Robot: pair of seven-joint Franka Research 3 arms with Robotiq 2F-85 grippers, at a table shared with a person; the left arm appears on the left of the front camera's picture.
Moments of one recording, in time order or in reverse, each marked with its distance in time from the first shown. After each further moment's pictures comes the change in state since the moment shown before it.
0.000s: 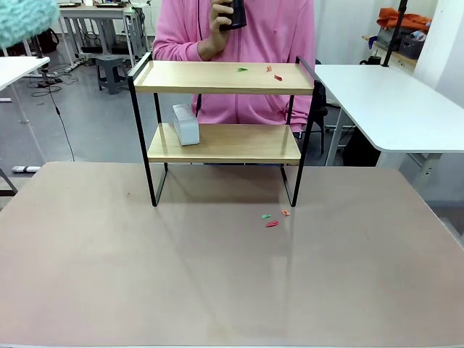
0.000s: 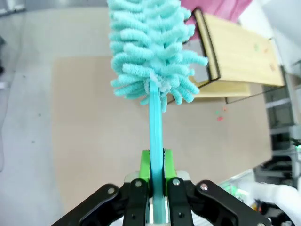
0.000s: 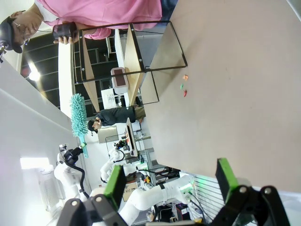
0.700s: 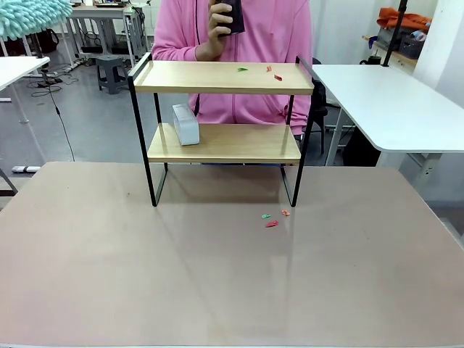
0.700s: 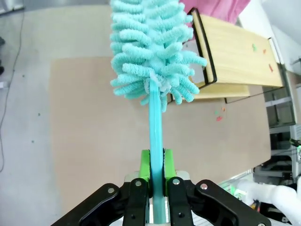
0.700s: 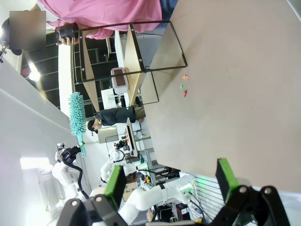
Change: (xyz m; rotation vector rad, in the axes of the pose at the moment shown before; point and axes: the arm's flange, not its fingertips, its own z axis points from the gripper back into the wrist) left arm 0.009 -0.003 0.005 0.003 -0.008 0.004; right arm 0.000 0.000 0.000 0.000 0.000 0.000
